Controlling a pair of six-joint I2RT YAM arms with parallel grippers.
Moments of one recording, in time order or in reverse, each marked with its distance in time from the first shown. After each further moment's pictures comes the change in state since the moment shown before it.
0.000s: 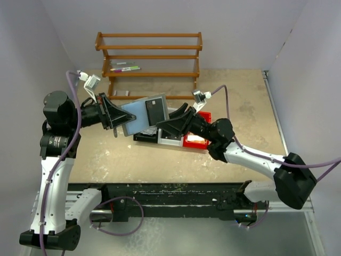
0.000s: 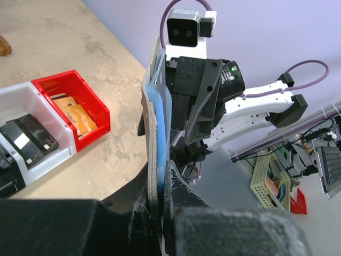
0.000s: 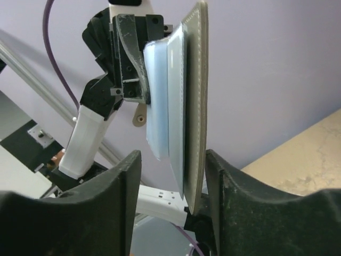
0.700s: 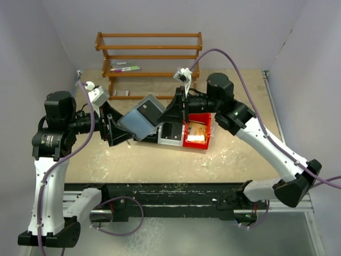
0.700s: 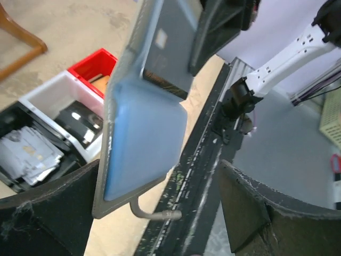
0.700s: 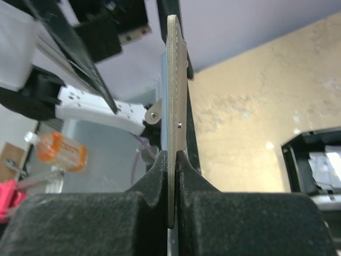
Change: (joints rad) left arm 0.000 0.043 0.128 -0.475 0.022 0.642; right arm -0.079 0.024 0.654 -1.202 -0.362 -0.600
